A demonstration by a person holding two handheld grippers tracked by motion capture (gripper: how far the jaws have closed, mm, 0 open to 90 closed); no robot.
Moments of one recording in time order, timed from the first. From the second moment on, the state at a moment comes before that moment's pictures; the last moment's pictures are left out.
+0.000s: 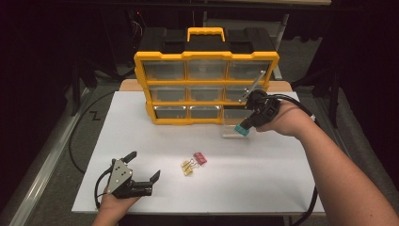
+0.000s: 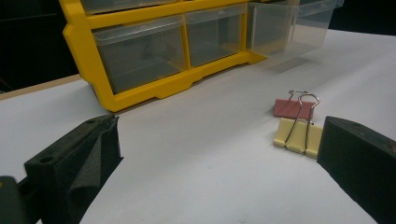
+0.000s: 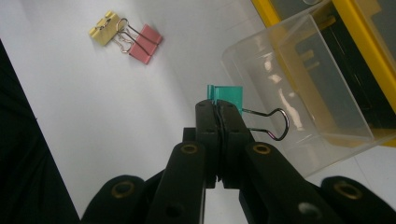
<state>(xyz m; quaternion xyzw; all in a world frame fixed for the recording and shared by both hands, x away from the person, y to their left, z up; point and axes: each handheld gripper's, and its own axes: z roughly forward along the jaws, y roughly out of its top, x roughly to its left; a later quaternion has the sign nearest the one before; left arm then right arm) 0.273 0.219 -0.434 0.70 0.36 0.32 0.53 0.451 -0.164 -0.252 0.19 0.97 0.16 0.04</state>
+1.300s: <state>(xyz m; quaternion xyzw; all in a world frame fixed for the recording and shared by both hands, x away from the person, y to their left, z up) 0.272 0.219 -0.434 0.70 0.36 0.31 0.53 0.495 -0.142 -0.249 0.21 0.97 0.14 0.06</state>
